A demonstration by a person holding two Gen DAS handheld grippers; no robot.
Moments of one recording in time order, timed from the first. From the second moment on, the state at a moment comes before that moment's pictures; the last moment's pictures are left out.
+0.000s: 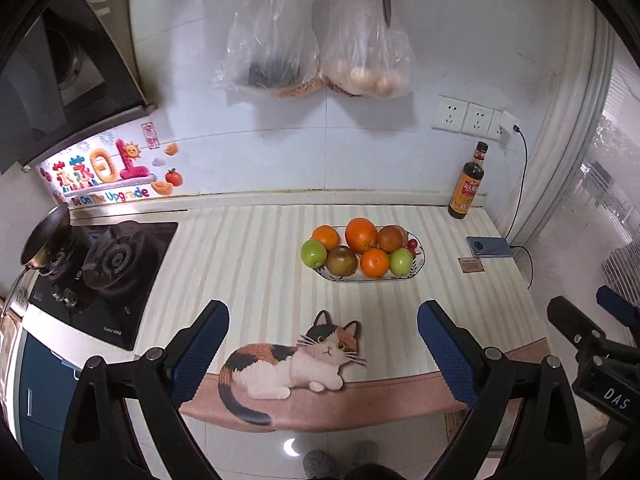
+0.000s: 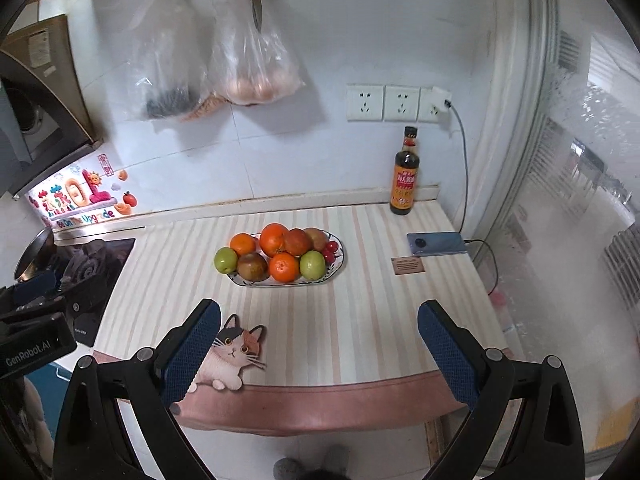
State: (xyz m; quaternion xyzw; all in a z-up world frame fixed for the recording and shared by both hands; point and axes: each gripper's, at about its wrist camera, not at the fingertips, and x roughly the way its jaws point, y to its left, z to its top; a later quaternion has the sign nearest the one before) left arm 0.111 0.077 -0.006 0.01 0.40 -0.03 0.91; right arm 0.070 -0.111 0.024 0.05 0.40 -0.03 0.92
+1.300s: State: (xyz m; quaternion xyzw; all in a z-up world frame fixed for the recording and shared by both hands) left arm 0.169 0.057 -0.026 0.02 0.43 0.03 0.90; right arm 0.154 -0.145 -0.010 0.06 0.42 0.01 0.90
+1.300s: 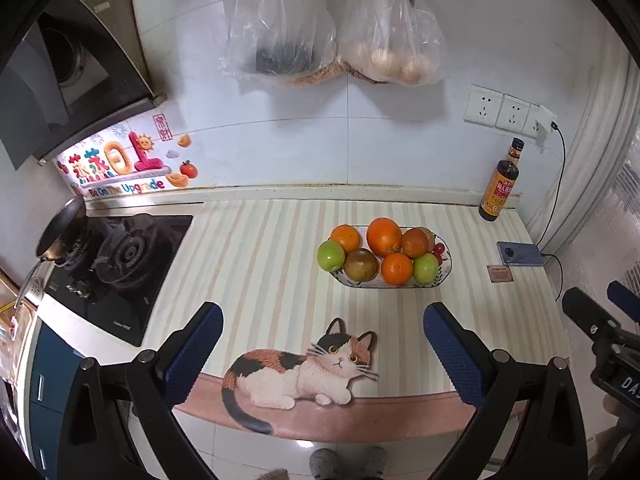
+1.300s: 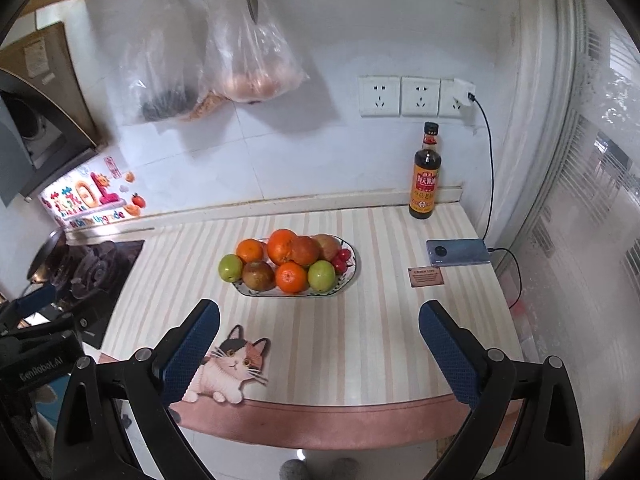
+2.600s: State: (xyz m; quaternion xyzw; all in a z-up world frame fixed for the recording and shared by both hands) left arm 0.192 0.046 -0.052 0.01 0.47 0.03 0.88; right arm 0.188 -0.143 -0.035 0.04 0.46 0.01 0.89
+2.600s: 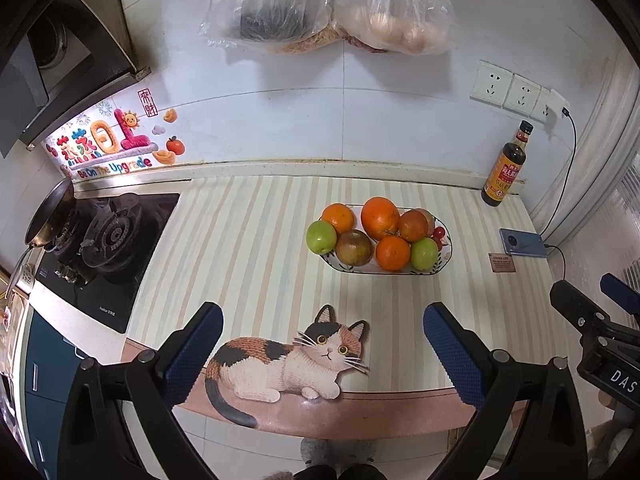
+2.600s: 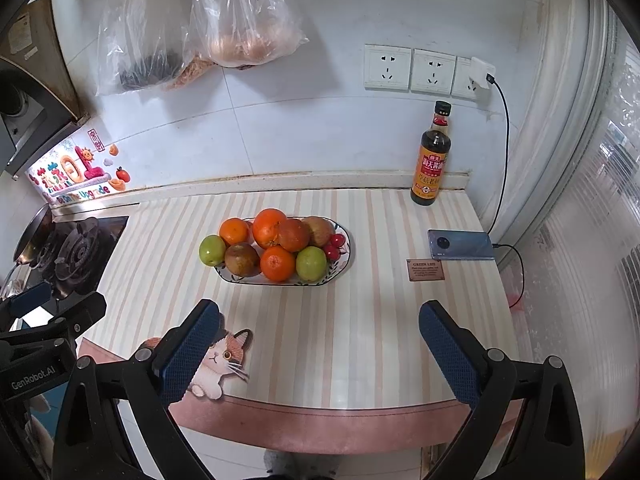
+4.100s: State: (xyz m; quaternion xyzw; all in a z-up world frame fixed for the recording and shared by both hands) left arm 0.185 0.051 -0.051 0.01 0.47 0.02 0.88; right arm 0.183 -0.131 -0.035 0.04 0.47 0.01 0.88
